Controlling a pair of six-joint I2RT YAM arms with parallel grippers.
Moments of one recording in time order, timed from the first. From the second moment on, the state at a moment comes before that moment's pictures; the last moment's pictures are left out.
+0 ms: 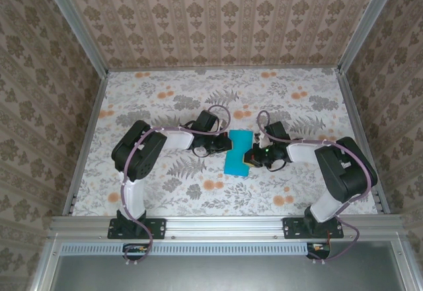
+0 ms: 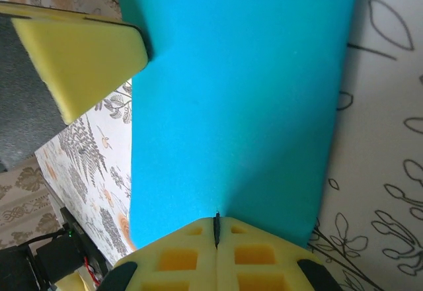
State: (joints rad) left arm -0.71 1.99 1.06 -0.01 0.53 -0.74; right arm 0.34 1.63 0.65 -0.09 -0.65 0.70
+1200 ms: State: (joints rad) left arm -0.71 1.98 1.05 -0.01 0.50 -0.76; right arm 0.38 1.57 0.54 -0.06 -0.67 0.65
